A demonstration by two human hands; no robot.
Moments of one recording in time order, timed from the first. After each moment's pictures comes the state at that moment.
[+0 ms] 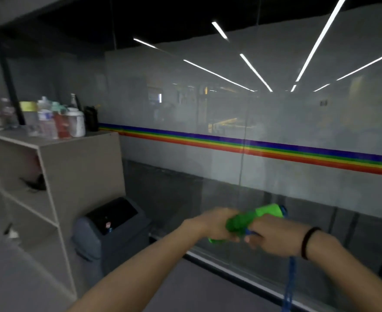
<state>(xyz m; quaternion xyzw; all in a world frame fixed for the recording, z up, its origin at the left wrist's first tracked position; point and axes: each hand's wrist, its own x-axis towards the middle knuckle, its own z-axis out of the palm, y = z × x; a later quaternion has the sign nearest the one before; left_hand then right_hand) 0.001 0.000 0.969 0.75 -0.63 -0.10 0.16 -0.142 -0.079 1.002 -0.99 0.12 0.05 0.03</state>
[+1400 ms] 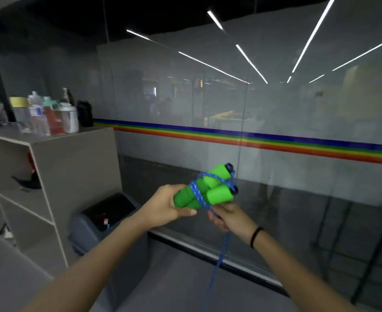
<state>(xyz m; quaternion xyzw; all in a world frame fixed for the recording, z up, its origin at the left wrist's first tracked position) 0.066 0.082 0.972 0.70 -0.57 -0.05 0.42 -0.065 -0.071 0.935 -0.79 0.12 -0.16 0.58</state>
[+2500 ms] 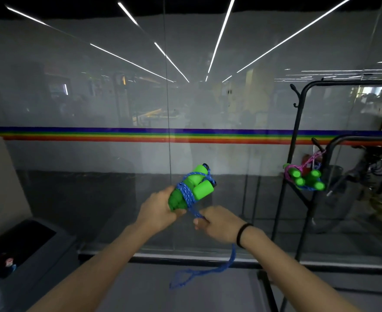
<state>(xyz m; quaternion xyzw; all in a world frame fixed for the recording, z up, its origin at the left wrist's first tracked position) -0.008 -0.029 0.948 0.75 -0.57 -0.02 0.33 -0.174 -0.099 0.951 -0.93 0.29 -0.11 0.18</state>
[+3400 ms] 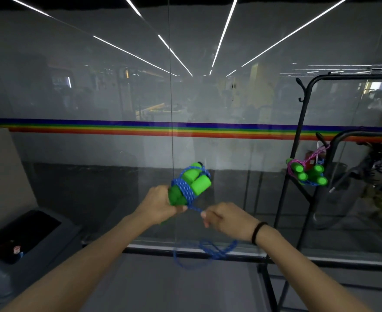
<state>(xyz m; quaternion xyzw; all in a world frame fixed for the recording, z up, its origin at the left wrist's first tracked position) -0.006 -0.020 0.953 0.77 -0.55 -0.08 0.31 -0.196 -0.094 0.949 -0.94 0.24 -0.13 0.23</state>
